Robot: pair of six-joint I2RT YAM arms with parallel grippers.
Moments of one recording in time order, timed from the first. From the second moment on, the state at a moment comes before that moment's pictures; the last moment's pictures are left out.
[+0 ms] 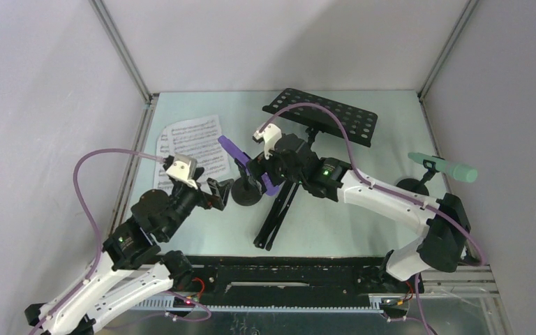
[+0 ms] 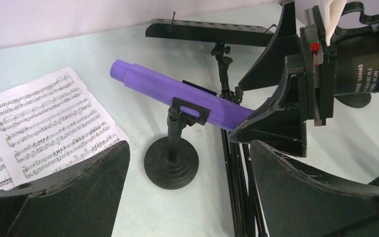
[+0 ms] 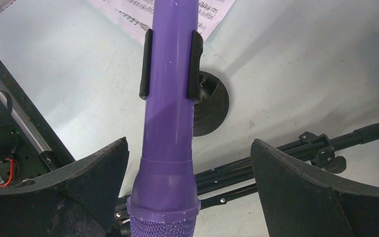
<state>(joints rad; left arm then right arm) -0.84 0.47 0.78 -0.42 -0.37 -0.16 0.97 1.50 1.29 -0.30 0.08 0.14</state>
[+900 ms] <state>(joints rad) -0.84 0.43 0.50 -0.17 -0.60 -0.24 0.96 1.69 1.54 -0.64 -0.06 0.22</state>
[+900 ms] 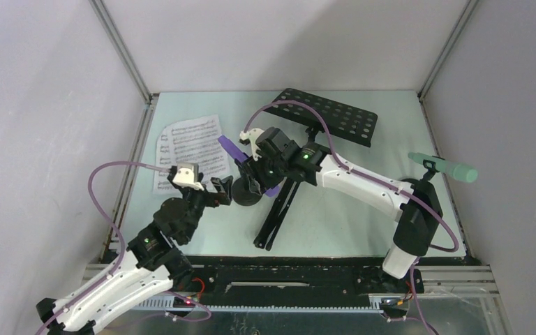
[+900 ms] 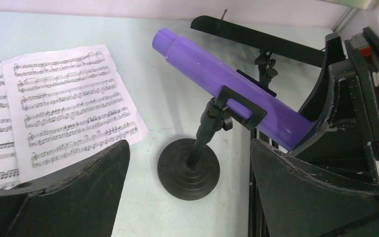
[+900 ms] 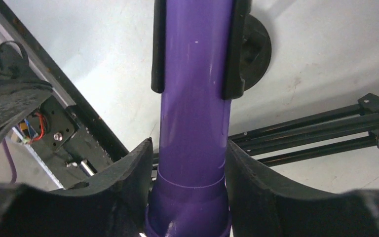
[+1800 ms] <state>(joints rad) -0.84 0.63 0.19 0.42 -0.47 -0.09 0.90 1.71 1.70 -0.79 -0.25 0.20</state>
